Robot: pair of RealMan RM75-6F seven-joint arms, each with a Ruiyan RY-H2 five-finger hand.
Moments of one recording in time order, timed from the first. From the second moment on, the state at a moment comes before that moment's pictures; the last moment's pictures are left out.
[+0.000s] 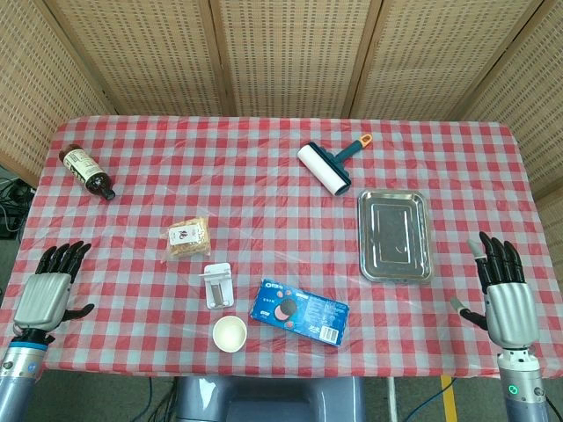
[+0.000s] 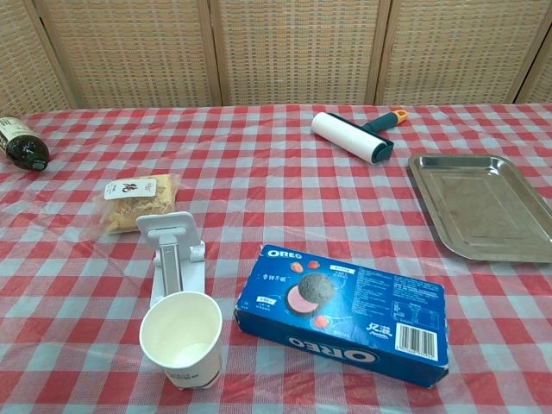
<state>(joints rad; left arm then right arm) -0.20 -1.23 -0.03 -1.61 1.36 1.32 0.21 0.11 -1.33 0.11 -1.44 -1.62 1.67 0.00</state>
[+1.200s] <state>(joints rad) -0.19 -1.23 -0.04 -1.60 1.37 1.35 0.19 0.11 -1.32 0.10 -1.46 -1.64 1.65 -0.02</state>
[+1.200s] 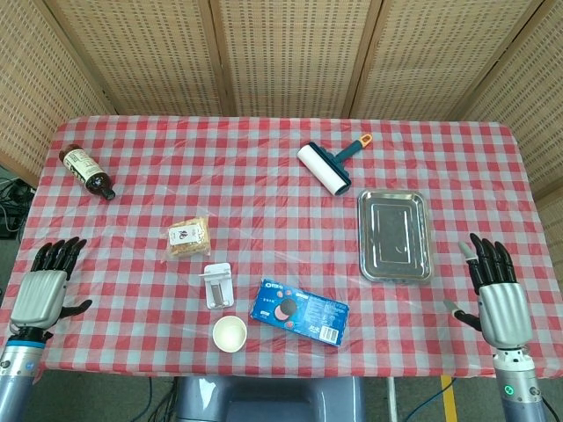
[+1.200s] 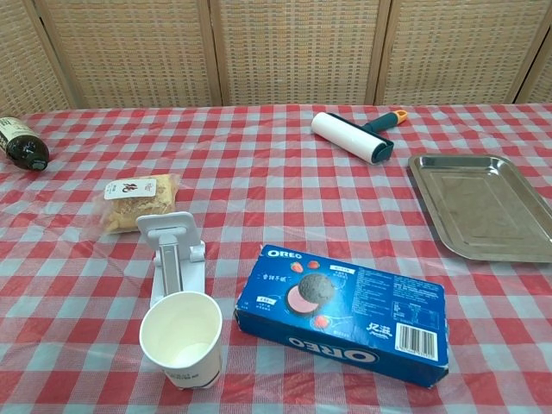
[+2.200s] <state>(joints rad) -0.72 -1.41 -0.23 -1.47 0.78 0.81 0.49 0.12 -1.29 0.12 -1.46 -1.59 1.62 0.07</state>
